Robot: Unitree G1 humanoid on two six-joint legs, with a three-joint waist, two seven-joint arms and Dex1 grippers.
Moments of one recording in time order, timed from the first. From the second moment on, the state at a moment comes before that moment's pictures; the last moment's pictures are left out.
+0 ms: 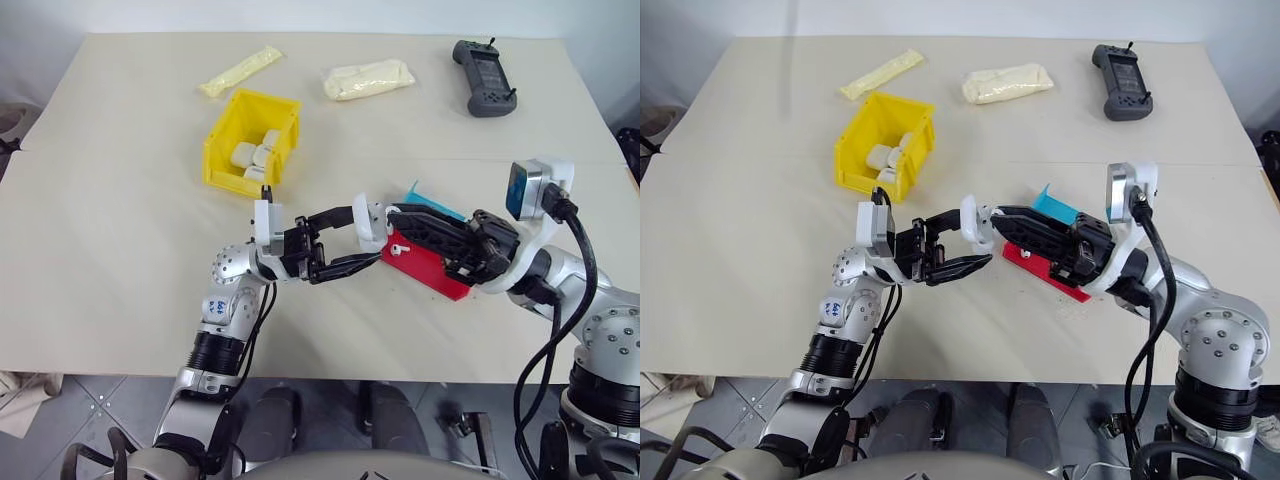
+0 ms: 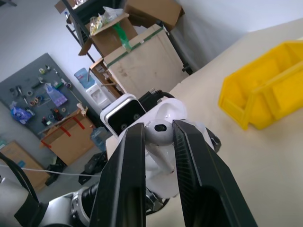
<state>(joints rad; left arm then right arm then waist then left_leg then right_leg) -0.47 0.09 -0.08 0.17 -0.53 -0.09 -1.18 -0.31 -0.51 -0.31 -0.49 1.36 0.98 0.55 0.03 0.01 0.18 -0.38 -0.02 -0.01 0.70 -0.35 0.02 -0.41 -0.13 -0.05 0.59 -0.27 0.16</state>
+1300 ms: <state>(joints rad) -0.47 0.07 -0.05 0.17 -0.53 -0.07 -1.16 -0.19 -0.60 -0.18 -0.47 1.15 0.77 0.63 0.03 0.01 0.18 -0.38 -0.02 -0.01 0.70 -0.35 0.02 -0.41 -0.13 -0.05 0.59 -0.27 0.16</state>
